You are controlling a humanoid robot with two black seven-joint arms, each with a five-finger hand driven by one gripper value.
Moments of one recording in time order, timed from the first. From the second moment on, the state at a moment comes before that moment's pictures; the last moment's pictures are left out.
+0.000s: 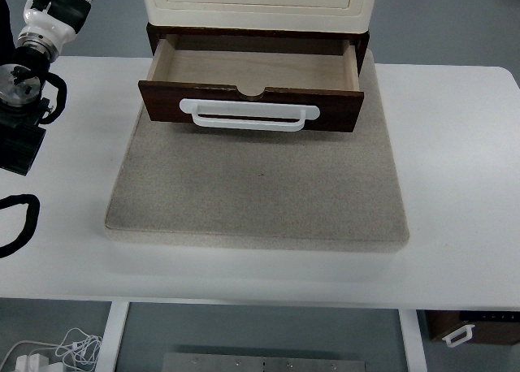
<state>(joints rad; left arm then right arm) -1.05 0.25 -1.20 -0.28 -0.08 -0.38 -0.04 0.00 0.00 -0.01 0.18 -0.04 0.08 0.04</state>
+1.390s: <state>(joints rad) -1.06 0.25 -1.20 -0.28 -0.07 -0.38 -0.04 0.00 0.00 -0.01 0.18 -0.04 0.08 0.04</state>
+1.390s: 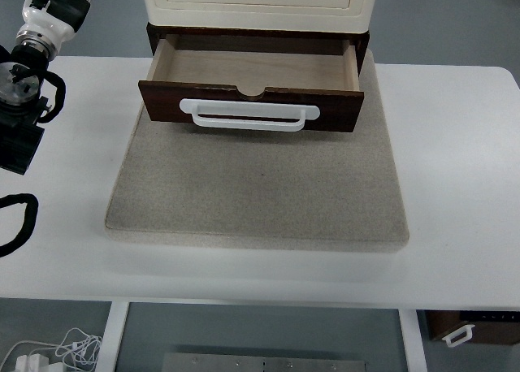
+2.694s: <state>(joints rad) -1.36 0.39 -1.07 -0.66 0.08 -0.38 -0.05 0.00 0.00 -0.01 0.18 -0.04 0.08 0.04</state>
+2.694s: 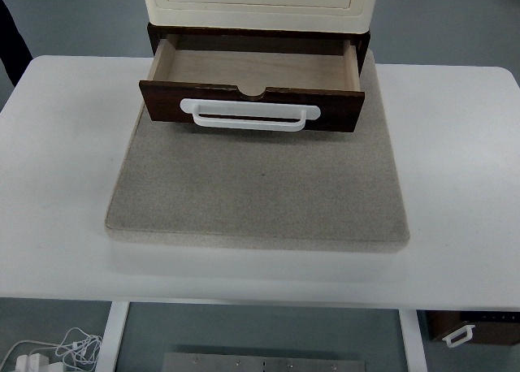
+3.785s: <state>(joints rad) -1.39 0.55 -0.64 -1.39 0.38 -0.34 -0.04 0.00 0.00 -0.01 0.18 -0.04 0.08 0.04</state>
